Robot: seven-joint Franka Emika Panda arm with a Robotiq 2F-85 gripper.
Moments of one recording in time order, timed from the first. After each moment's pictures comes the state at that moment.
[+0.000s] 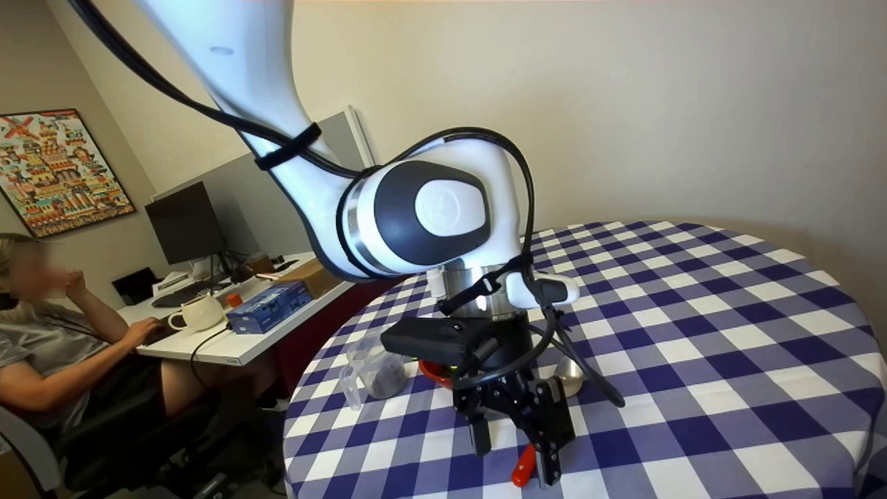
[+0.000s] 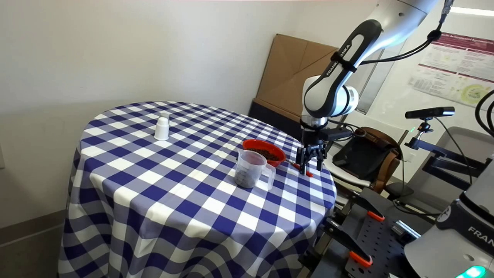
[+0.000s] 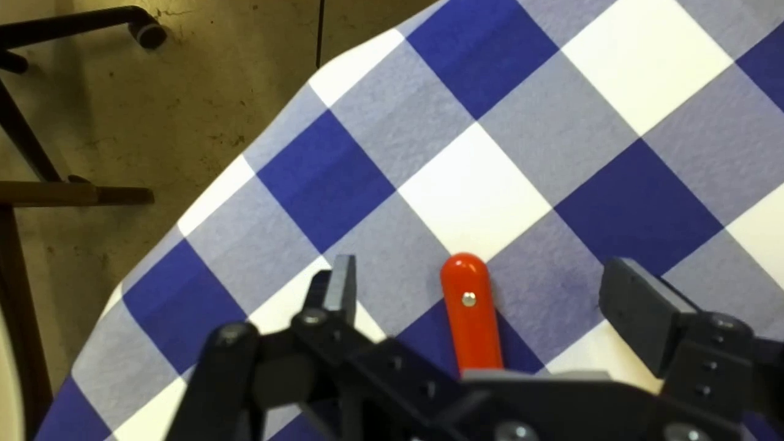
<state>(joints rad) -0.24 0.51 -0.20 -2.35 -0.18 2.54 0.03</state>
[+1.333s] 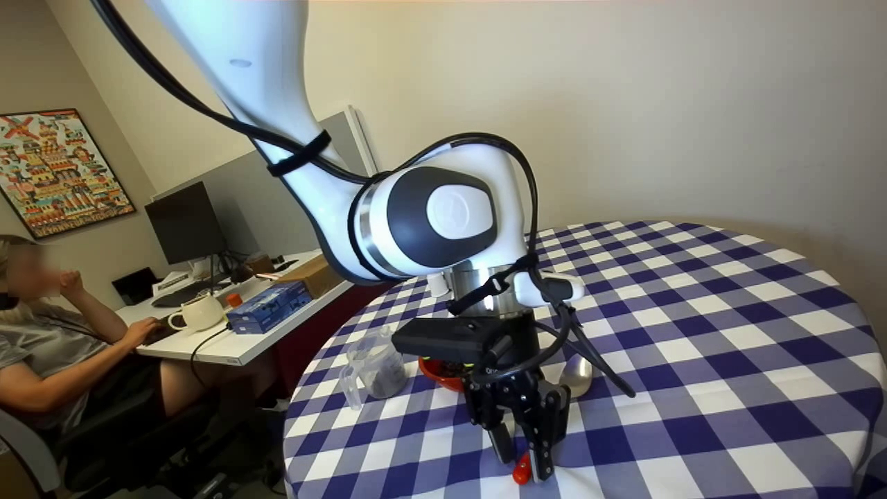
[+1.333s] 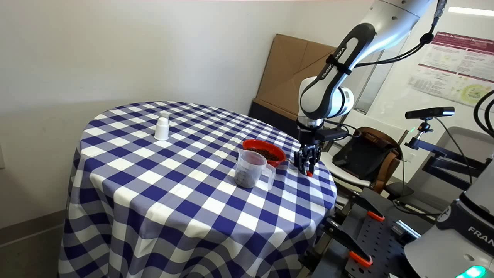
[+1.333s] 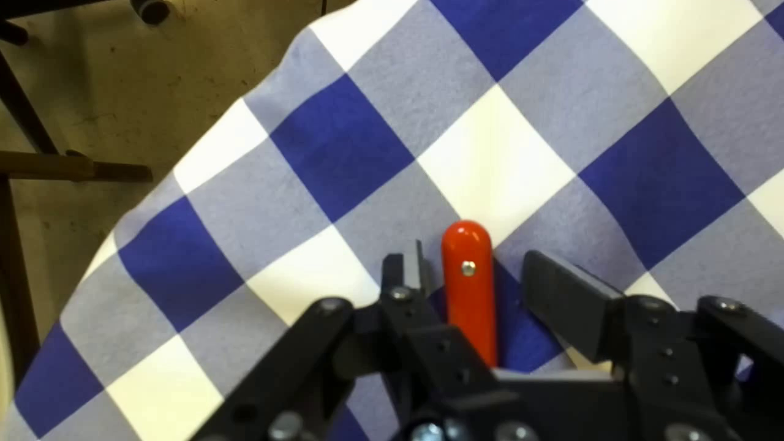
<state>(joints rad) -0.23 0.54 -0.20 -2.31 -0.18 2.55 0.01</state>
